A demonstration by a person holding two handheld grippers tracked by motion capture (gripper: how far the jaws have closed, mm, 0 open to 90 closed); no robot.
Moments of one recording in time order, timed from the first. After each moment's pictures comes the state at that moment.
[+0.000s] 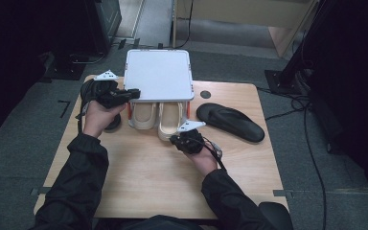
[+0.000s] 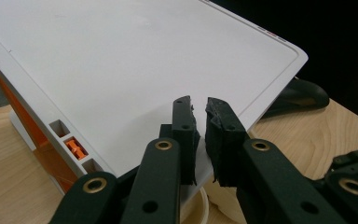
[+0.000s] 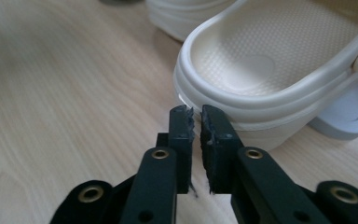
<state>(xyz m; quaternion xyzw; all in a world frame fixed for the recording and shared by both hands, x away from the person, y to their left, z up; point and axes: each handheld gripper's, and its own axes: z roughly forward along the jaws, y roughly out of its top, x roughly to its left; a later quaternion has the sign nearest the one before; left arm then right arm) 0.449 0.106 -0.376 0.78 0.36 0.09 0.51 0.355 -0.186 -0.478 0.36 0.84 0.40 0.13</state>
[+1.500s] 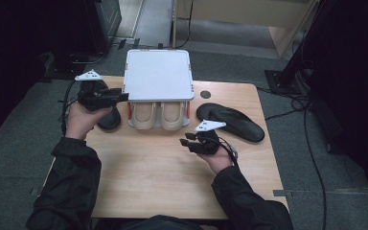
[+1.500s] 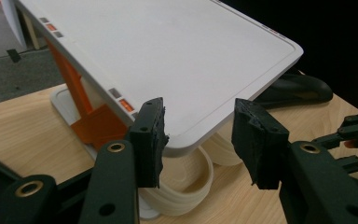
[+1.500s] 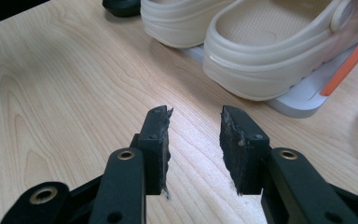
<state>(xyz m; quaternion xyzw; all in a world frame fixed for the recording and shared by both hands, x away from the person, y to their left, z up) 0.422 0.146 -0.353 0.77 0.39 0.11 0.49 0.341 -0.235 -0.464 0.35 0.82 0.45 0.11</state>
